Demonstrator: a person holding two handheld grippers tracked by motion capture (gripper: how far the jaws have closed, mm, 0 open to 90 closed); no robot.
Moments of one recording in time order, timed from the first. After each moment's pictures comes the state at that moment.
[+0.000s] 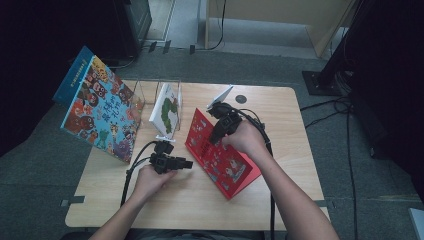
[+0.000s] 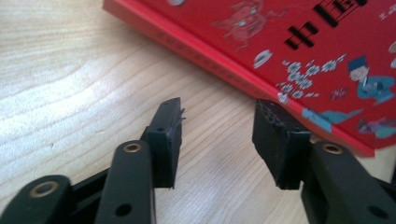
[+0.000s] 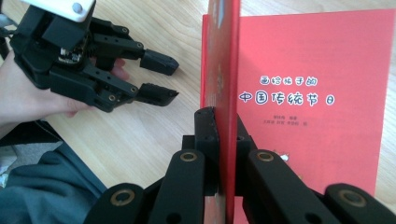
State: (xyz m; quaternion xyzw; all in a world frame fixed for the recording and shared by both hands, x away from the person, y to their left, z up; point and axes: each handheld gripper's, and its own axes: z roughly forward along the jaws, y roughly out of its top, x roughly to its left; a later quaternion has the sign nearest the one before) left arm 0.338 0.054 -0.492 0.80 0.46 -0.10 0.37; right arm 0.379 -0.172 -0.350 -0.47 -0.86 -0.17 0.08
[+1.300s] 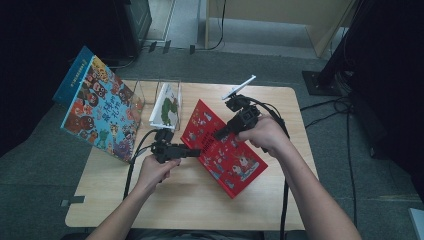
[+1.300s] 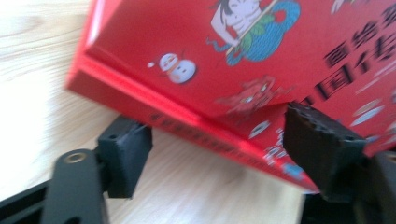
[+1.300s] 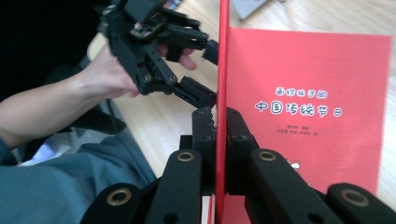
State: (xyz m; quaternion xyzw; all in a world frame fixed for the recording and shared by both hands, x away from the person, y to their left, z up) left arm 0.351 0.047 -0.450 0.76 0.42 -0.16 0.48; right arm 0.359 -0.212 -0.305 -0.40 -0.86 -0.29 0.14
